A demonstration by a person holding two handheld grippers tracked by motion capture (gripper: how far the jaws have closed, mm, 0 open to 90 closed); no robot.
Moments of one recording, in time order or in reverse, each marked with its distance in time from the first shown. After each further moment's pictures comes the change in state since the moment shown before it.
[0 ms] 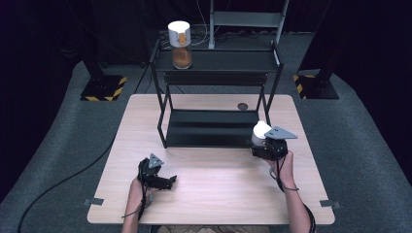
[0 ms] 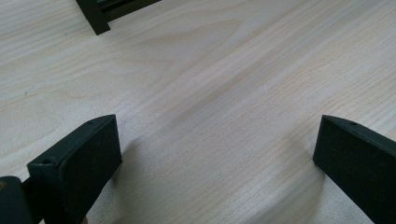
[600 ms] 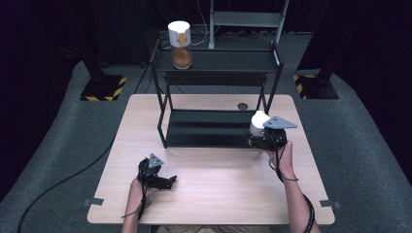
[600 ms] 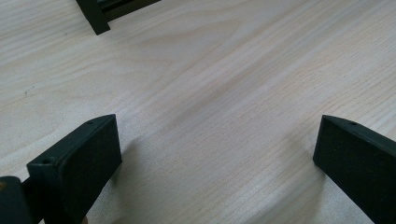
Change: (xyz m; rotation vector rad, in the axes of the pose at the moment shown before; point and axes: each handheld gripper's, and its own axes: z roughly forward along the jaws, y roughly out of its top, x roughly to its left) left arm 0.000 0.000 0.000 0.001 0.000 0.000; right arm -0.006 0.030 0.001 -0.026 0.008 -0.027
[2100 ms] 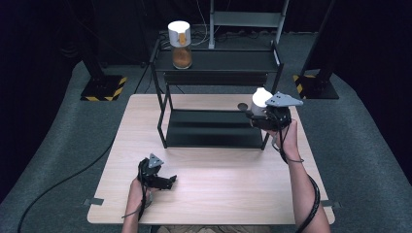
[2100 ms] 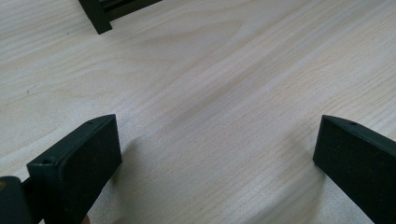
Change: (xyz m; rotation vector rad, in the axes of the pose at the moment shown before) left arm -0.001 0.000 0.000 -0.001 0.005 -0.004; right arm -0.010 0.067 -0.014 -0.060 -0.003 -0.069
